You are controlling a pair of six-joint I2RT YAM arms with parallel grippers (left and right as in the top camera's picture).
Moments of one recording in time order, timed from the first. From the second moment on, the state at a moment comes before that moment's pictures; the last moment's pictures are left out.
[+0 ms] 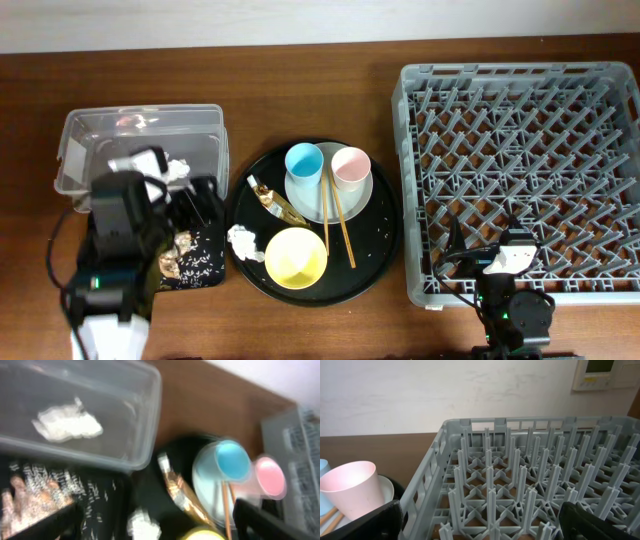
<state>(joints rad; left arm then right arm) 0.02 0.94 0.91 -0.71 0.16 -0.34 -0.01 0.01 0.01 -0.07 0.01 0.04</state>
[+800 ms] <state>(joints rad) -0.13 1.04 0.85 -1.00 0.16 -0.36 -0.01 0.01 0.01 -0.07 0.01 0.04</state>
